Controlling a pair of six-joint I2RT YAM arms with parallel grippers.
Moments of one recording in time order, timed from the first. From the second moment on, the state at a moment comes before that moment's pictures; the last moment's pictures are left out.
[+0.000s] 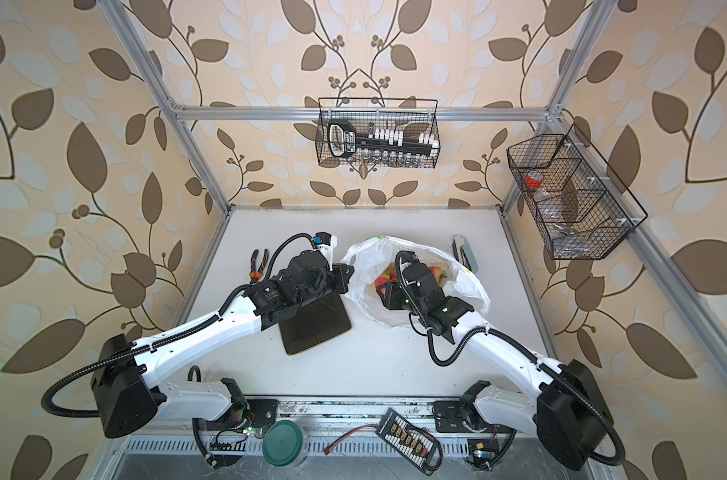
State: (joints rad) left arm -0.78 1.31 1.03 -0.20 -0.11 -0.69; right arm 0.63 1.14 0.74 -0.20 -0.03 0.54
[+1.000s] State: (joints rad) left arm -0.62 1.36 1.03 -0.17 0.03 -0.68; right arm 1.13 1.65 0.80 0.19 0.28 0.22
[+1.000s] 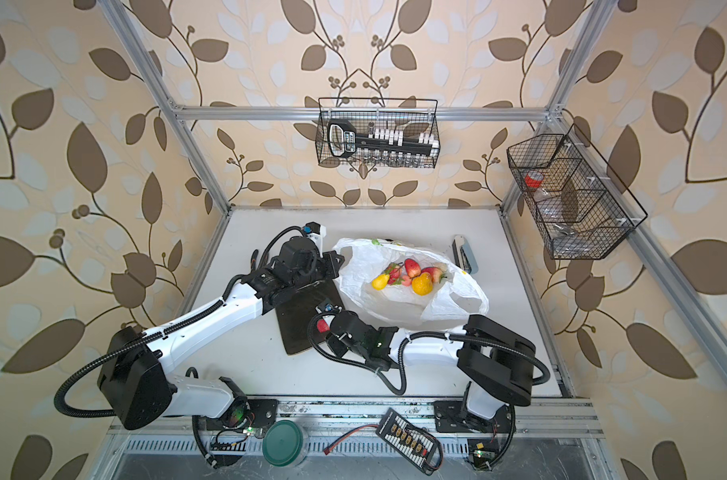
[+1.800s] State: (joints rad) left arm -0.62 1.33 1.02 -0.17 0.02 -0.69; right arm 1.09 1.90 0.93 0.26 0.31 0.25
